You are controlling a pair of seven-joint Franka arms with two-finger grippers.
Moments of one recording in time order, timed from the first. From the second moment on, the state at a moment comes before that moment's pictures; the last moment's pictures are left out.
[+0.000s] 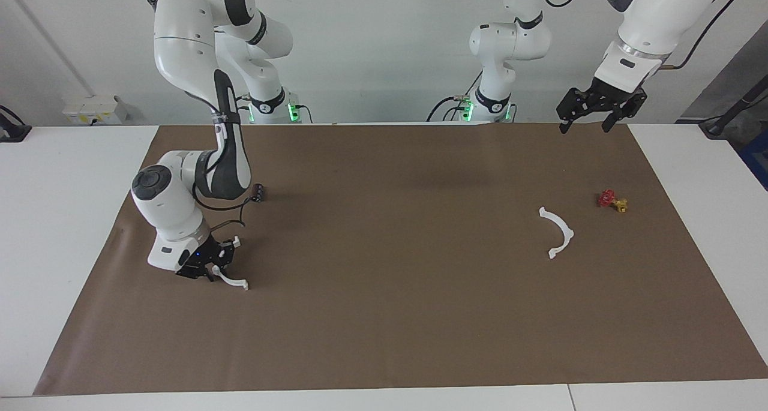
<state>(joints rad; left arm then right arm) -0.12 -0.11 0.04 -1.68 0.00 1.55 -0.04 0.02 0.47 -0.08 -1.82 0.07 2.38 -0.60</state>
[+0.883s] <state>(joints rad) -0.12 -0.11 0.04 -1.68 0.00 1.55 -0.04 0.48 0.45 -0.07 -1.70 0.05 2.23 0.26</state>
